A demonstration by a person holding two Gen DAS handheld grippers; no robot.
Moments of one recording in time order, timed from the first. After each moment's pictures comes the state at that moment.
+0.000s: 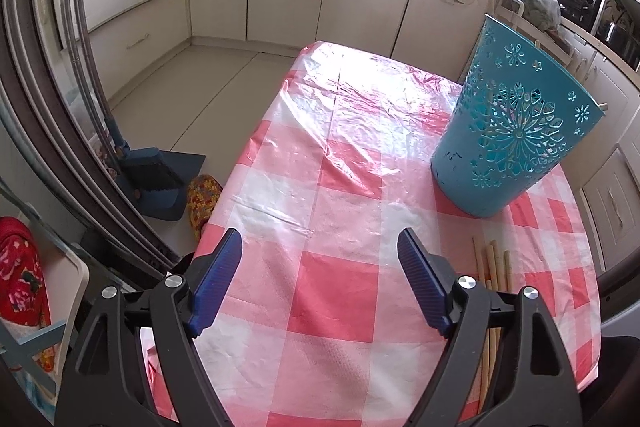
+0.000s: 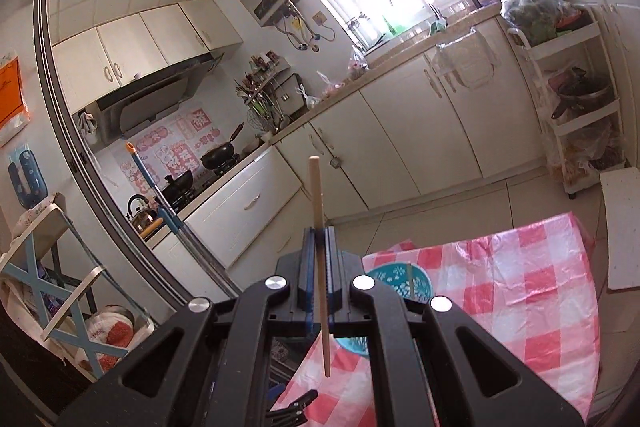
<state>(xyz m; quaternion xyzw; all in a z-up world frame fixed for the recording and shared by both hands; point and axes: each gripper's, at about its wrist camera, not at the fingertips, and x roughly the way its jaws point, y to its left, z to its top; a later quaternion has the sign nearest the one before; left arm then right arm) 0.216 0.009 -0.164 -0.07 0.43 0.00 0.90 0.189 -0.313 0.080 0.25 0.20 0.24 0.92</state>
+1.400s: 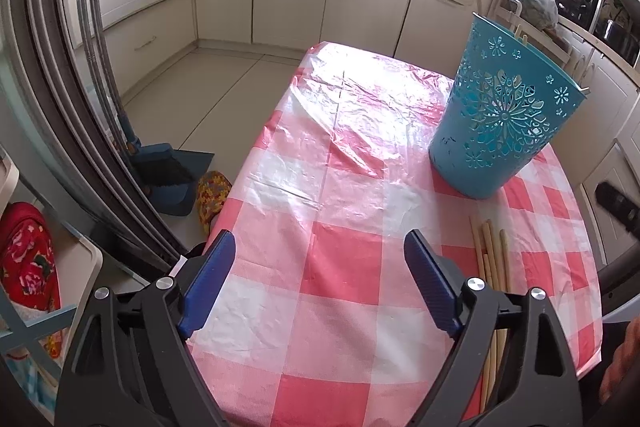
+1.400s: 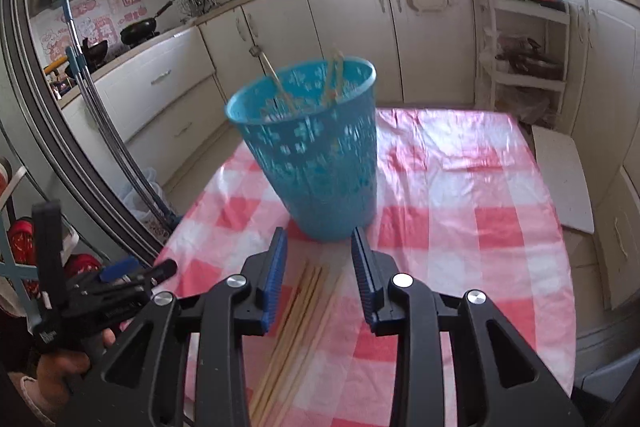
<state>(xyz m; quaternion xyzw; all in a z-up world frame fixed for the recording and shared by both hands) 0.185 0.012 -0.156 -0.07 0.42 0.01 0.90 0.147 -0.239 -0.074 0.09 0.38 0.11 0.92</state>
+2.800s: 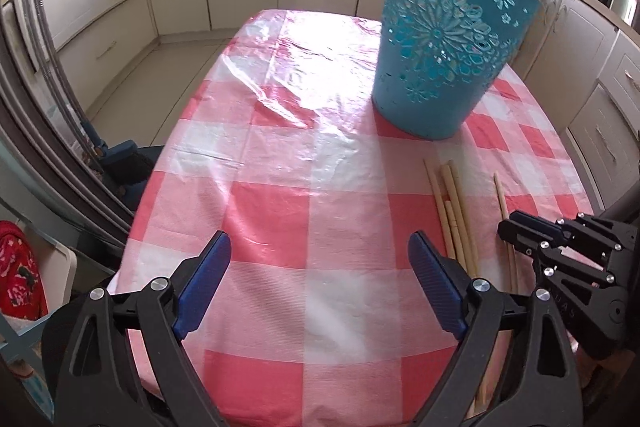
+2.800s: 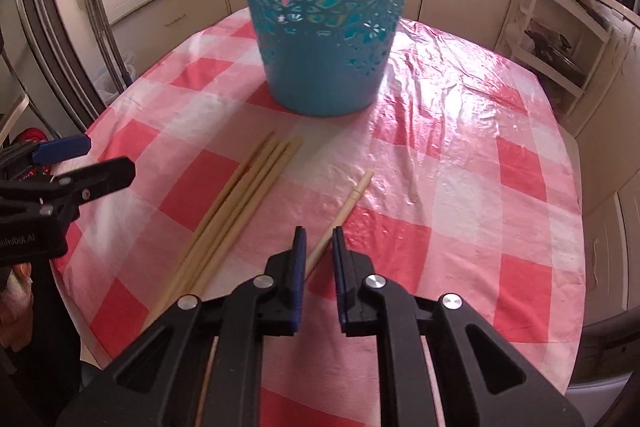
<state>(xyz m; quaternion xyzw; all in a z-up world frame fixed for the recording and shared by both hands) 0.184 -0.045 -0.177 -0.01 0.47 -0.05 0.88 0.150 -0.222 -0.152 -0.05 0.47 0.11 0.87</state>
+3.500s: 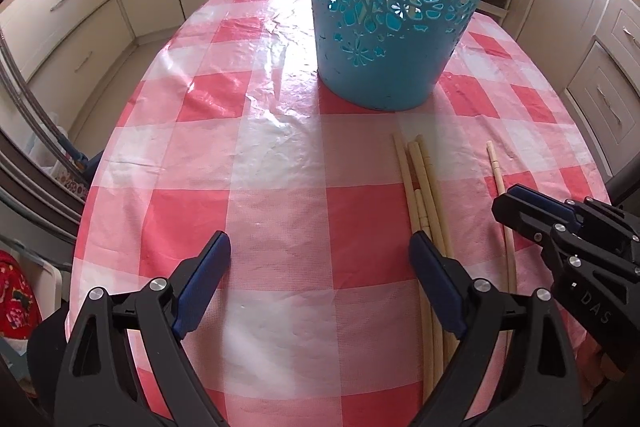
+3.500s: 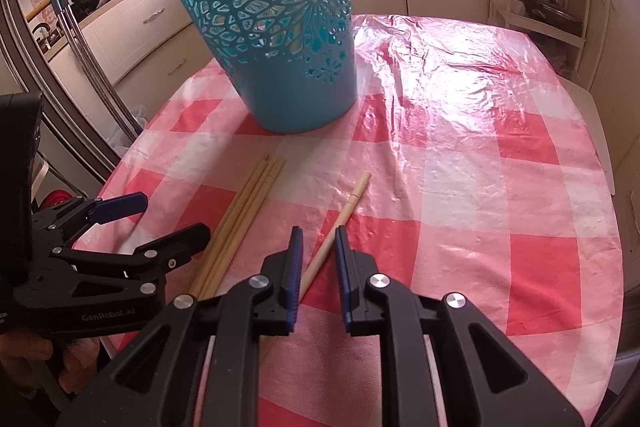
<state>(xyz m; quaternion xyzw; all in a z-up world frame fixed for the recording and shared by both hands) 0.202 -0.097 -0.198 0.04 0.49 -0.07 0.87 0.153 -0.253 -0.155 0.06 0.45 0.14 0.88</state>
